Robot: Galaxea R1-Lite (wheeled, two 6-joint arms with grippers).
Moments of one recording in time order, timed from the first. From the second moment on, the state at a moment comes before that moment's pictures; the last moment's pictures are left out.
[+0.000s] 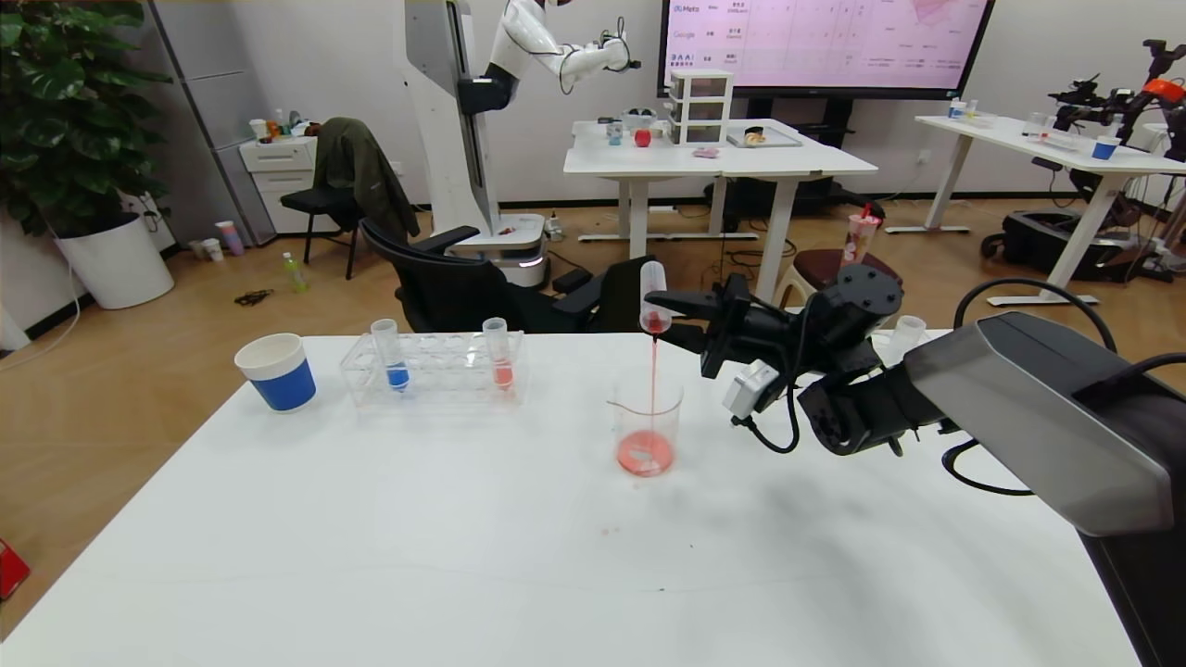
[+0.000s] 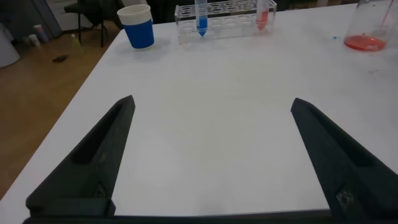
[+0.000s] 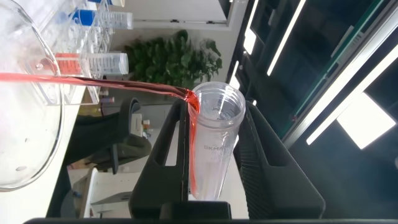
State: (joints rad) left arm 0.00 0.00 0.00 0.00 -0.02 0.09; right arm 0.31 2.49 -1.52 -1.43 1.08 -1.26
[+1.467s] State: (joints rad) left arm 0.00 0.00 0.00 0.00 -0.02 0.09; right arm 0.33 2.39 -1.47 -1.55 0.75 -0.73
